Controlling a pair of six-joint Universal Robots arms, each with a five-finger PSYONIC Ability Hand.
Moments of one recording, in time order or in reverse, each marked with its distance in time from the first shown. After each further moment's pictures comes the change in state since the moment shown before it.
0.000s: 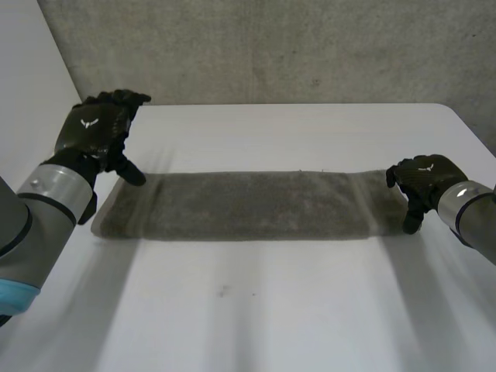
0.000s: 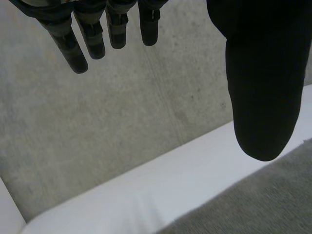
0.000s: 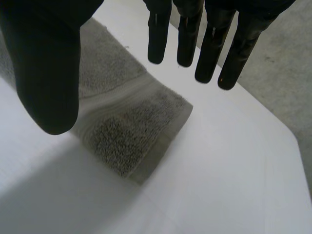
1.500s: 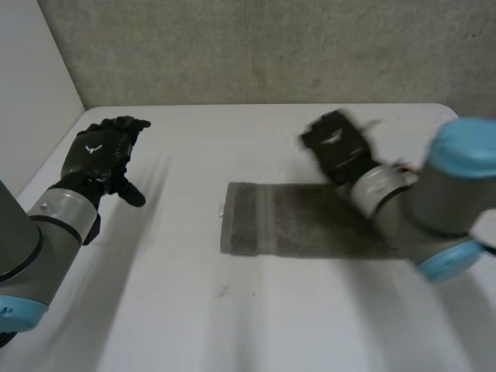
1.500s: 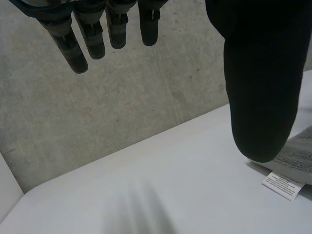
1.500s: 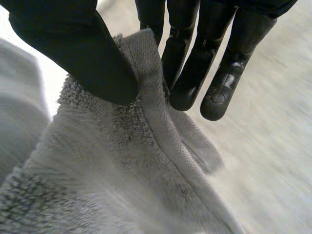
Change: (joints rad) left arm 0.020 -0.042 -0.098 0.070 -0.005 -0.017; right arm 0.215 0.100 -0.058 -0.455 -0.170 -0.175; left_hand 0.000 -0.001 0.000 0.000 0.000; right_hand 0.603 0.785 0.784 0.791 0.762
